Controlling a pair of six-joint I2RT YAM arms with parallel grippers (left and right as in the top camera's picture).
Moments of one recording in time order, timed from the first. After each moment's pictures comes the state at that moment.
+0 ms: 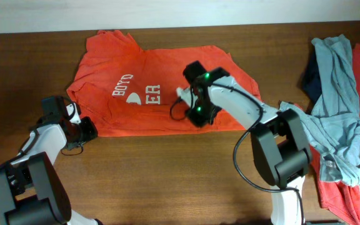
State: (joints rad) left arm 0.29 1.74 0.92 -0.45 0.20 -0.18; right arm 0.47 2.13 1.65 -1.07 -0.15 -0.18
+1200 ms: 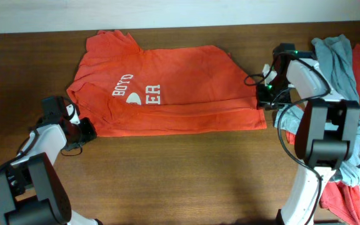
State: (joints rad) left arm 0.29 1.74 0.92 -0.46 0.16 -0.18; right arm -0.08 2.20 1.69 -1.12 -0.13 -0.03
